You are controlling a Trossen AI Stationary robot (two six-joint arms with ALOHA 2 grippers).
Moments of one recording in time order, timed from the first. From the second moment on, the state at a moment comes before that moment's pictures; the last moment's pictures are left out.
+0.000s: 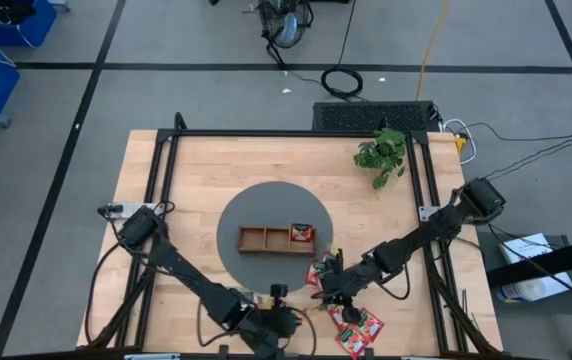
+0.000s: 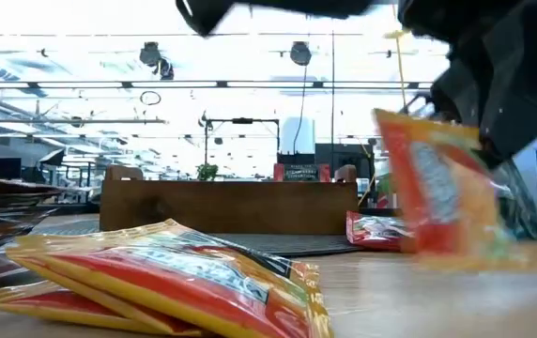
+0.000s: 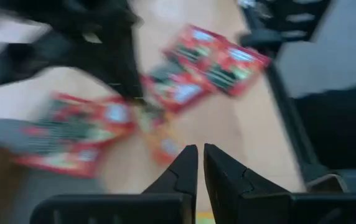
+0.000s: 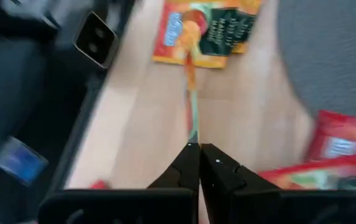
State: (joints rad) left arm -0.68 2.09 1.51 -0.15 -0.56 -0.32; right arm 0.53 1.67 0.85 0.03 -0.06 0.41
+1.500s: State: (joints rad) left arm -0.52 2.02 1.51 -0.34 -0.54 -0.45; right arm 0.56 1.69 1.15 -0.38 0.42 0.03
